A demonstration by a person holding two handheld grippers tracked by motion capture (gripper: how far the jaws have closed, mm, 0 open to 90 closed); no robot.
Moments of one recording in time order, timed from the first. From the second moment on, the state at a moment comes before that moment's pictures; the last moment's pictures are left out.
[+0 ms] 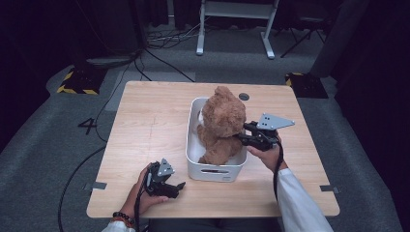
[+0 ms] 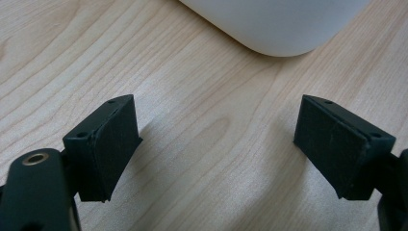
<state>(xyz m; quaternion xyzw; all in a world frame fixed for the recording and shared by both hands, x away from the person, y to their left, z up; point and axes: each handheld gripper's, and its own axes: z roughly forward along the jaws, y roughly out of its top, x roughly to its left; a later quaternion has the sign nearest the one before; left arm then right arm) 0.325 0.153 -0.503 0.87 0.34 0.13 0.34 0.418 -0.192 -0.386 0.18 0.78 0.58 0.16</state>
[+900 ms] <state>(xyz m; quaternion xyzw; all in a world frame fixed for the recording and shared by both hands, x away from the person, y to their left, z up) 0.325 0.153 -0.503 0.87 0.34 0.13 0.34 0.422 -0.200 -0.403 0.19 0.82 0.53 0.14</state>
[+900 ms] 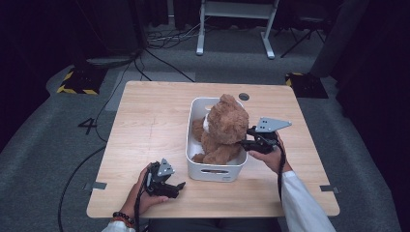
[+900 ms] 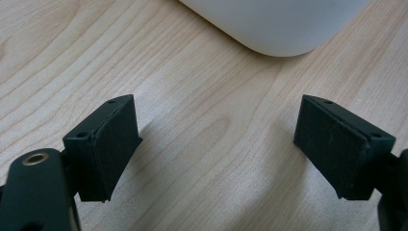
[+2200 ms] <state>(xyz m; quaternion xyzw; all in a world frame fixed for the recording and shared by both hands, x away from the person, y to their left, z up) 0.325 0.153 -0.503 0.87 0.34 0.13 0.34 0.419 -0.204 -0.396 0.19 0.82 0.52 0.14</state>
